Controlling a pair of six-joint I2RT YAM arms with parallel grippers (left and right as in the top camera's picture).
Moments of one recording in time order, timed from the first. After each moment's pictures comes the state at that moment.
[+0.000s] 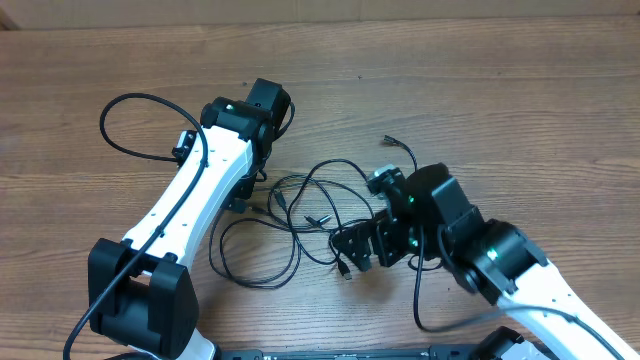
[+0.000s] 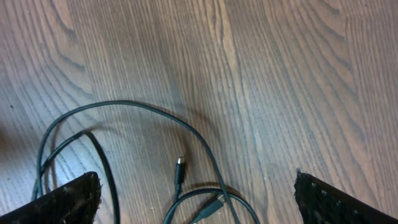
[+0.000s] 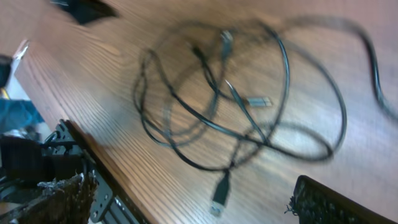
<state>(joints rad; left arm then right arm) -0.35 1.75 1.46 -1.24 -0.40 -1.72 0.67 1.09 0.92 -0.67 -0.34 0.28</state>
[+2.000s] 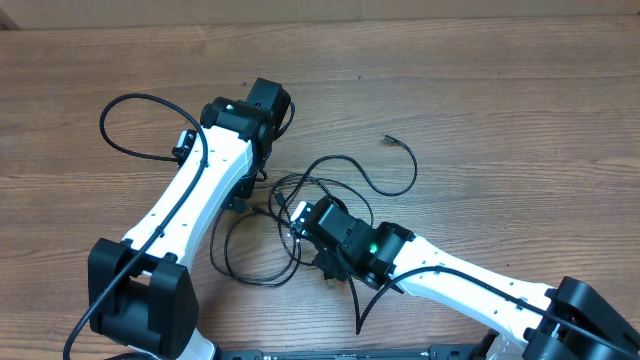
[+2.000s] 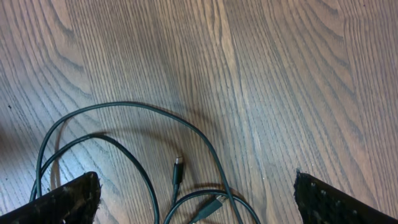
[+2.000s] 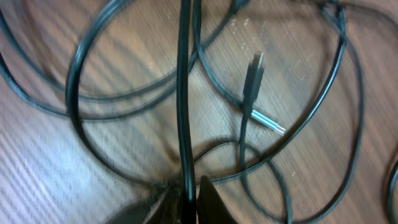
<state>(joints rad) -0.35 1.75 1.46 -1.24 -0.40 -1.72 0.96 1.55 0.93 -0.51 0.06 -0.09</state>
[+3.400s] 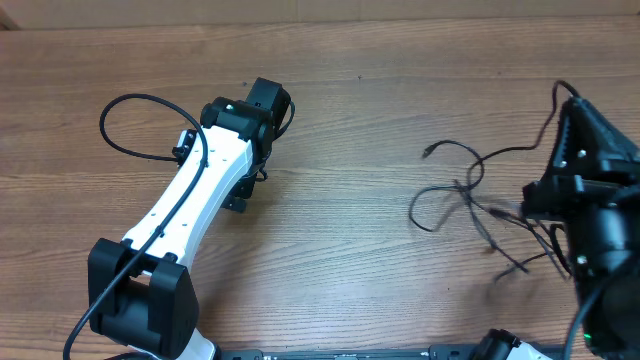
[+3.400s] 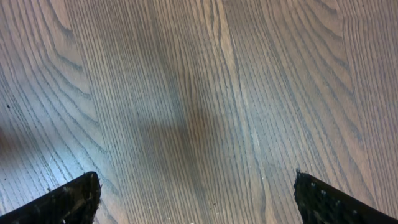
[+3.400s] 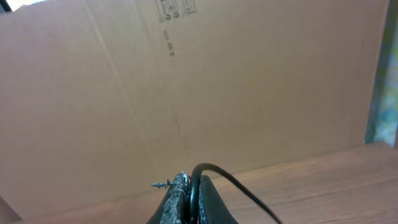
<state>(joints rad) -0.35 1.75 1.46 -1.24 -0.40 -1.72 0.95 0.97 1.74 -0.91 0.97 0.39</state>
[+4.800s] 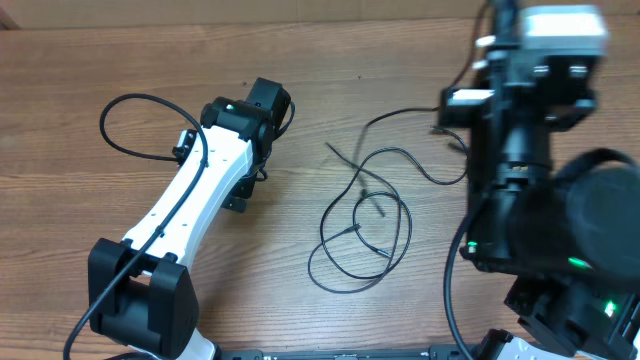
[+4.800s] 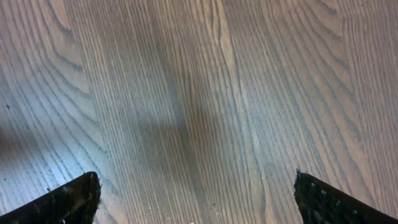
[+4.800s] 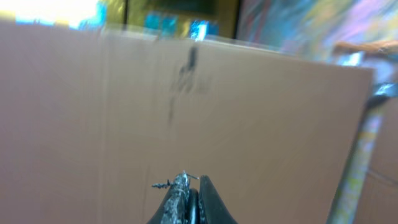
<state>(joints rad) -0.35 1.75 1.46 -1.24 -0.40 -1.72 0.95 1.21 1.73 -0.16 1.02 -0.40</state>
